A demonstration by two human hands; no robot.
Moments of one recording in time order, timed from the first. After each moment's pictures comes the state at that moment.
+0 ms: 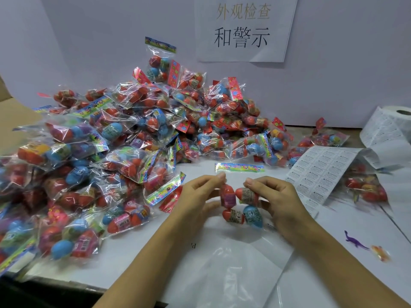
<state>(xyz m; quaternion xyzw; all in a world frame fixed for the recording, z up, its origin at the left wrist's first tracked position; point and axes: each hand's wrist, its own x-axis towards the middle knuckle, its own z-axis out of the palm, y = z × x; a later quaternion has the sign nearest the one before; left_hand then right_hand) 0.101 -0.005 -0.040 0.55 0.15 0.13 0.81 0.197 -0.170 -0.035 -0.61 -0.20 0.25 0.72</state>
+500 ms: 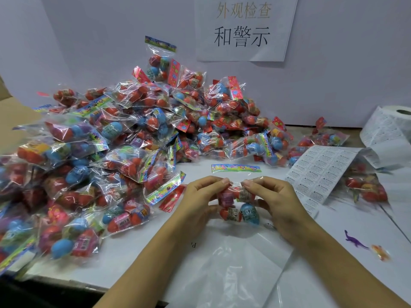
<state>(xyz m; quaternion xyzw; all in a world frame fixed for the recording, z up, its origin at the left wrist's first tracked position) 0.100 -0.009 -0.040 0.58 0.14 0.11 0.80 0.195 -0.167 -0.036 -0.62 -0.22 0.24 0.71</state>
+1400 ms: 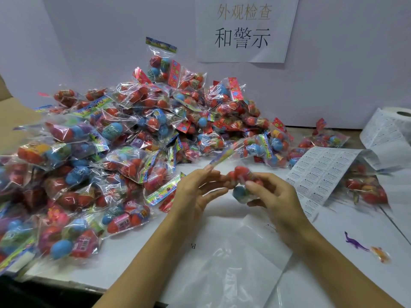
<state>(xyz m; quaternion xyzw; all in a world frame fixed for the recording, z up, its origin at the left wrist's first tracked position) 0.098 -0.003 -0.031 0.47 0.15 0.20 0.85 0.194 -0.168 -0.044 -0.66 -0.22 0.14 0.70</state>
